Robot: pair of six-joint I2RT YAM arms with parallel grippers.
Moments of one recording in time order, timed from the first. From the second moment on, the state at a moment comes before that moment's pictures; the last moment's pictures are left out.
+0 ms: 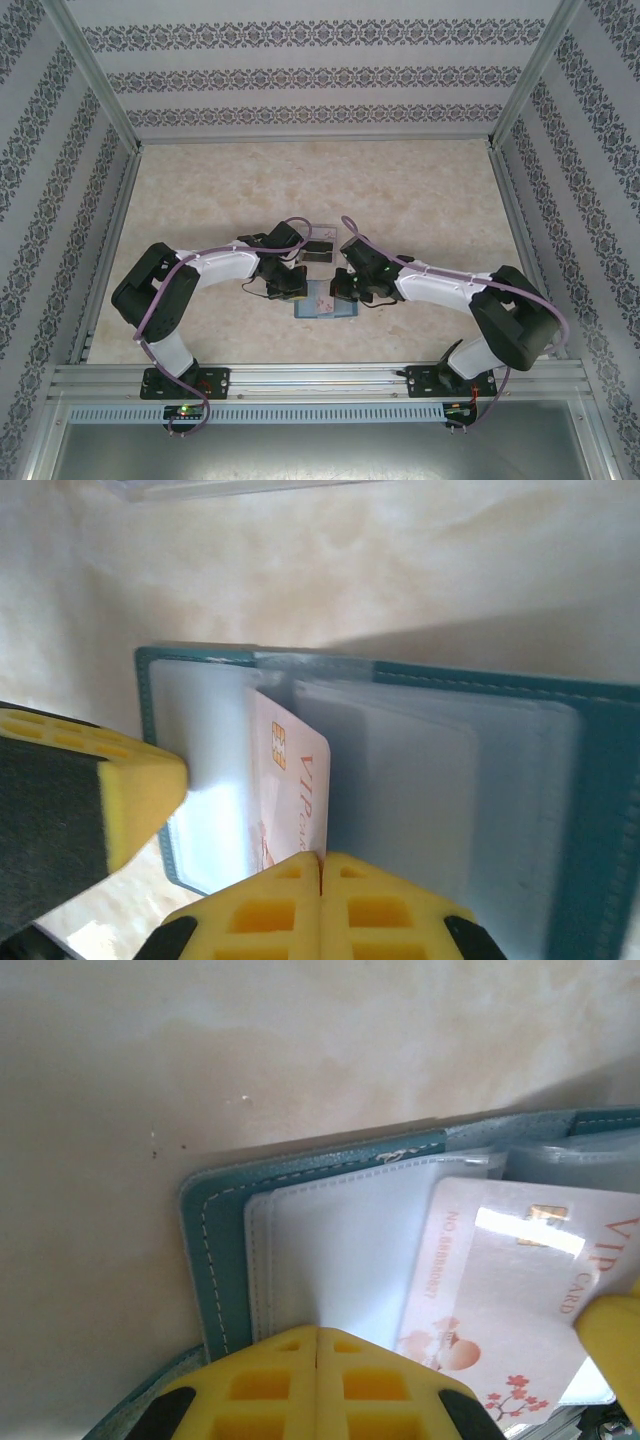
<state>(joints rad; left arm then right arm) -0.64 1.72 0.93 -0.49 0.42 -0.74 0.75 1.48 0.72 -0.29 -0.26 0.91</state>
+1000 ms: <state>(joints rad) -0.64 1.72 0.93 -0.49 0.42 -0.74 0.81 1.52 0.91 -0.58 -0.09 0.83</state>
